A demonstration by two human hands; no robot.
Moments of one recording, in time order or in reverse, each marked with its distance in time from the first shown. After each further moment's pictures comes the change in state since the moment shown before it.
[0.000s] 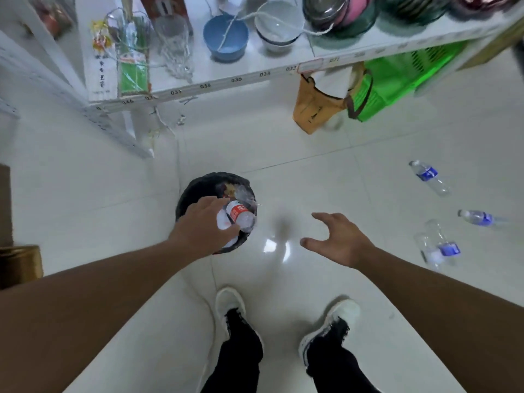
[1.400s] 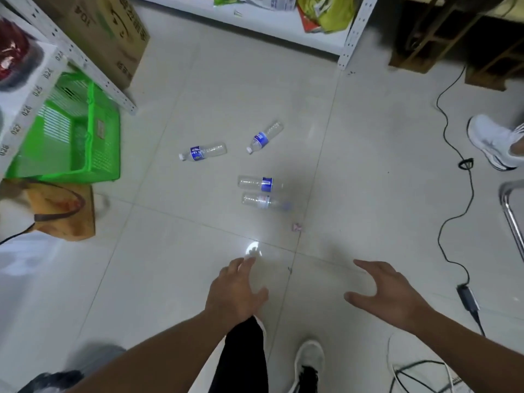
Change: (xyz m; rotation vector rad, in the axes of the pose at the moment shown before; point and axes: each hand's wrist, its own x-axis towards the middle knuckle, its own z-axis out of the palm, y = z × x) left_hand -0.060 0.514 0.397 0.685 -0.488 0.603; right_hand -0.297 0.578 0.039 0.812 0.310 0.661
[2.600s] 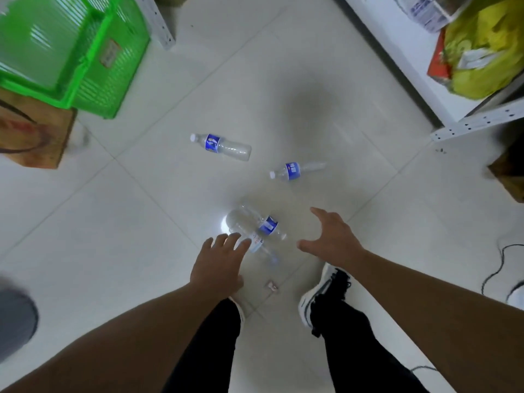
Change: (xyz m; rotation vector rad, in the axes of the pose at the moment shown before) left_hand 0.280 0.022 -0.082 0.174 0.014 -0.076; right_hand 0.383 -0.276 -0.140 -0.442 -0.212 -0.242
